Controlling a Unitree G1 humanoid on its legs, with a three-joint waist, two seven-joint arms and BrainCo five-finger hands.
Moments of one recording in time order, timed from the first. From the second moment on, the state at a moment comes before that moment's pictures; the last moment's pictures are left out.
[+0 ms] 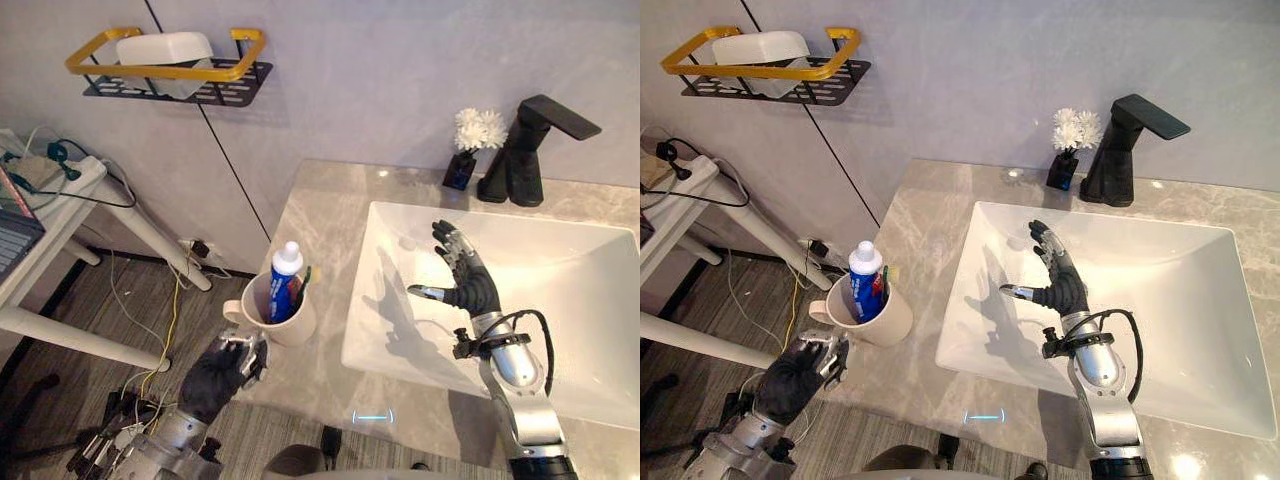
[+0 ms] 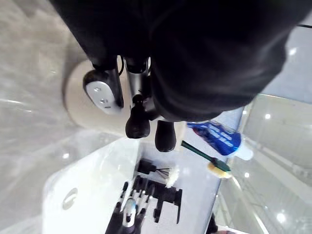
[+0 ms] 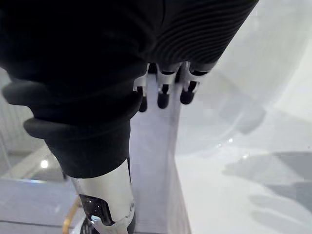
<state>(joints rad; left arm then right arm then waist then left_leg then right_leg) 0.70 0.30 0.00 -0.65 -0.54 -0.09 -0.38 0.09 -0.20 -0.05 -0.23 0.07 -0.13 0.11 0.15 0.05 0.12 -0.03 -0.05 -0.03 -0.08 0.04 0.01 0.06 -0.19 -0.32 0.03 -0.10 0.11</state>
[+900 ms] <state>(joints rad) 0.63 0.14 0.04 -0.66 -0.42 -0.10 -0.33 0.12 -0.13 -0.09 -0.26 0.07 -0.10 0.16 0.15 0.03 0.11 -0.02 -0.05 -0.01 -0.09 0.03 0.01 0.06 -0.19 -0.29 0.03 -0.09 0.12</state>
